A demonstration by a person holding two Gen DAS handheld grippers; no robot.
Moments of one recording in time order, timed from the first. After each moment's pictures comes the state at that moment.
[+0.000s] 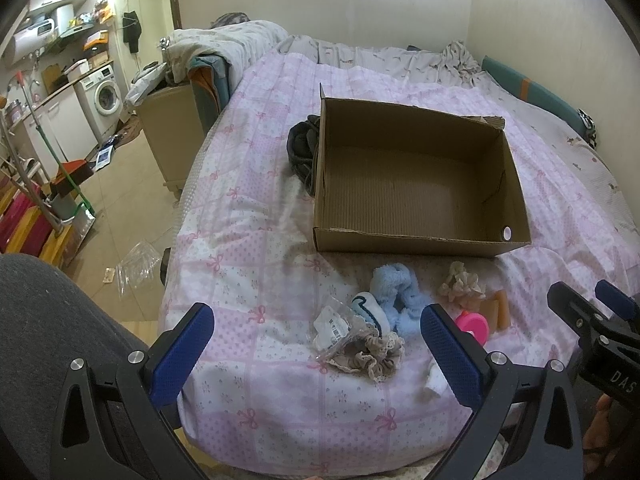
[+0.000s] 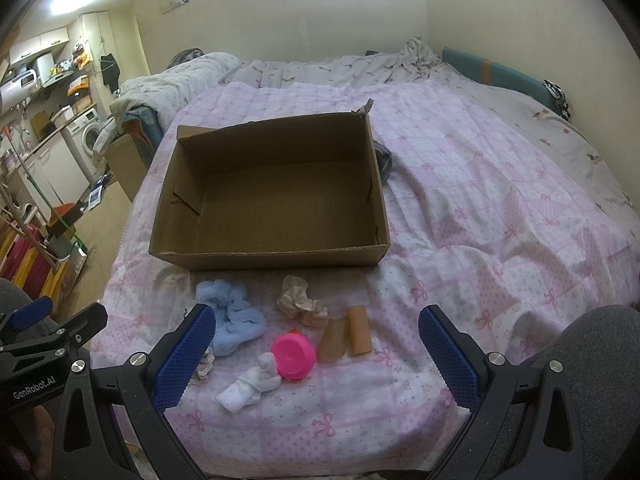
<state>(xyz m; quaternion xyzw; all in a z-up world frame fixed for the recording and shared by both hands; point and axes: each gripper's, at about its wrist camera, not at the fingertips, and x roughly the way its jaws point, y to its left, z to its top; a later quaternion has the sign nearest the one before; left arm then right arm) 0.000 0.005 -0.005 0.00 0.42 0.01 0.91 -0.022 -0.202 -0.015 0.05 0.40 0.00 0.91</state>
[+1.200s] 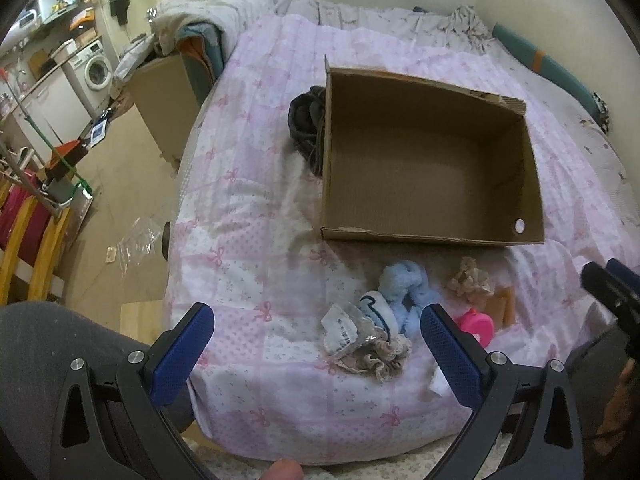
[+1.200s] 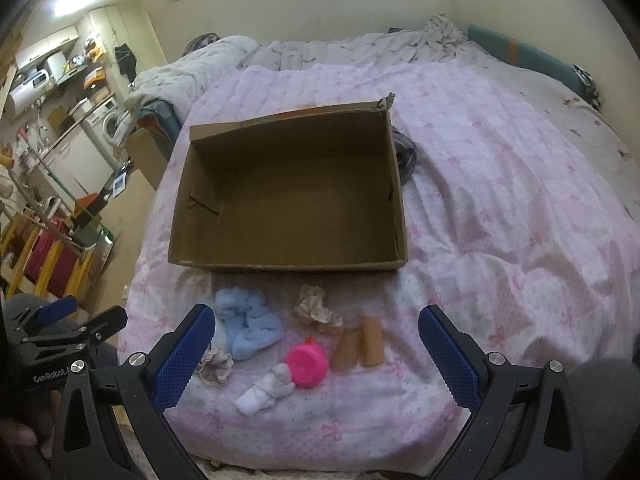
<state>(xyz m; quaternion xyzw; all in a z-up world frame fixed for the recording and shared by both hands) 0.050 0.009 0.000 0.01 0.51 0.01 0.86 0.017 -0.225 0.001 0.08 0.45 0.06 0.89</state>
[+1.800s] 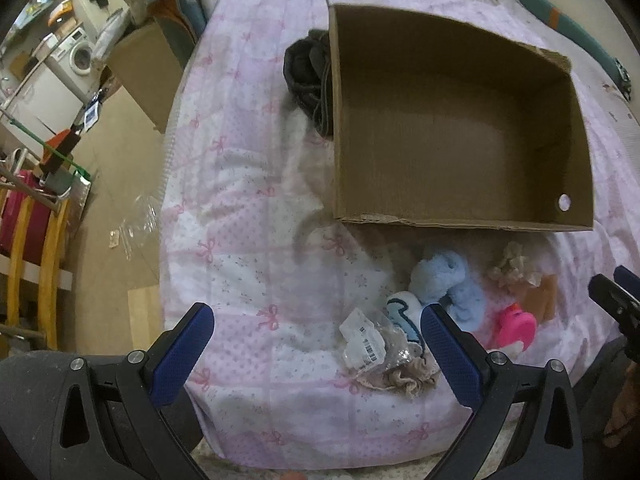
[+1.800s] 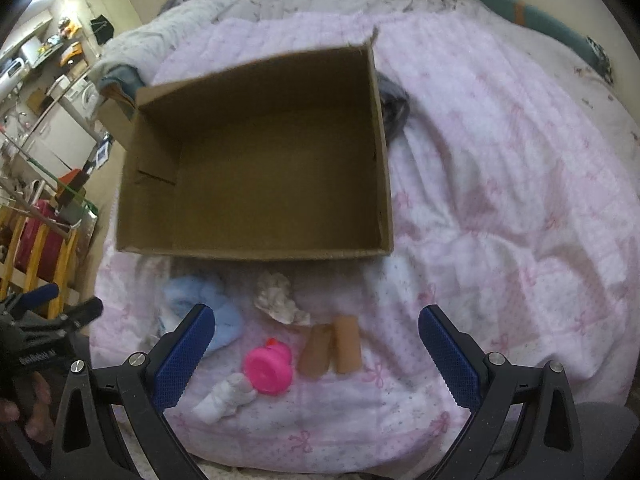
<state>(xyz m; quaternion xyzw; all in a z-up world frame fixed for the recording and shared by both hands) 0.107 0.014 -0.052 0.04 0.59 0.01 0.81 0.067 -0.244 -0.056 0.08 0.54 0.04 0.84</state>
